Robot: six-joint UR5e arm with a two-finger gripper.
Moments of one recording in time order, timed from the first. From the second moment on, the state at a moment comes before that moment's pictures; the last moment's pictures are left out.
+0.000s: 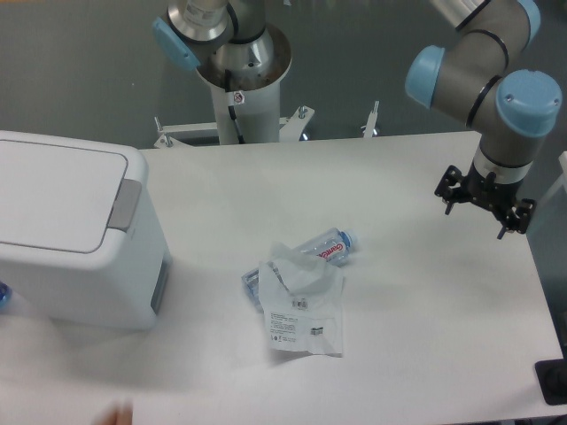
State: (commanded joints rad) arm 2.85 -2.01 -1.50 -1.09 1.58 1.44
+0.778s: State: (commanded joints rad) arm 2.83 -1.93 -1.61 -1.08 1.57 1.29
